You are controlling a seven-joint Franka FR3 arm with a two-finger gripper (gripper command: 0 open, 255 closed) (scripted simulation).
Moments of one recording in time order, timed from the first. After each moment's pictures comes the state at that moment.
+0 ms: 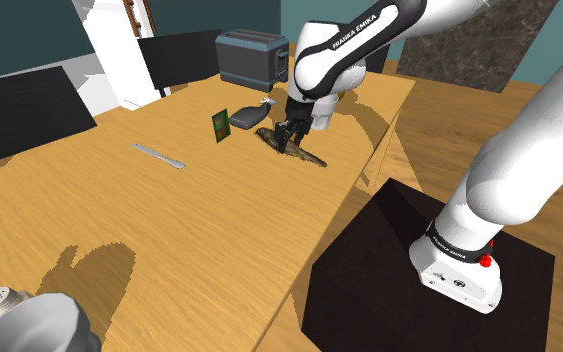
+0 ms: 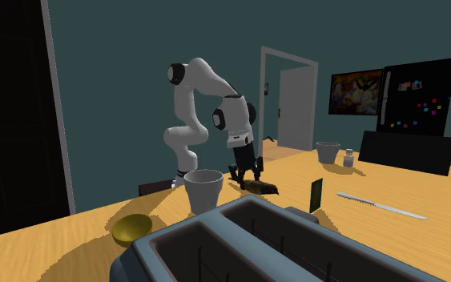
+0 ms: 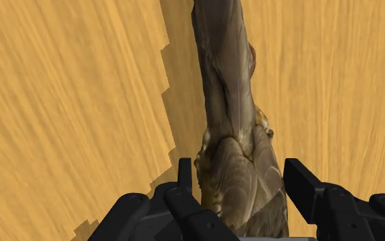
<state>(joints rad) 0.04 -0.13 0.07 -2.46 0.25 2.46 -0.01</state>
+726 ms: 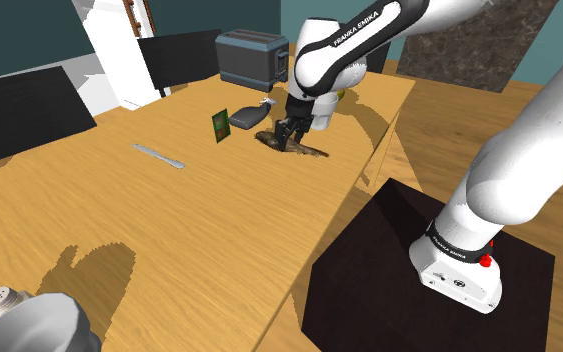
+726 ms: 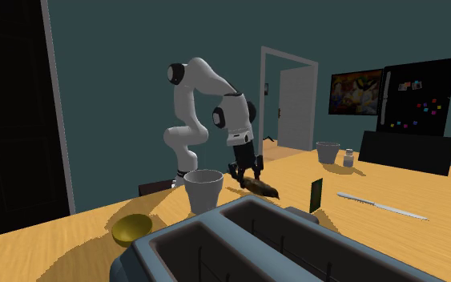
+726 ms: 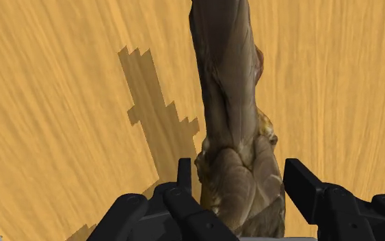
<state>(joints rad) 0.04 -0.14 0.07 -2.45 0.24 2.44 -0.01</state>
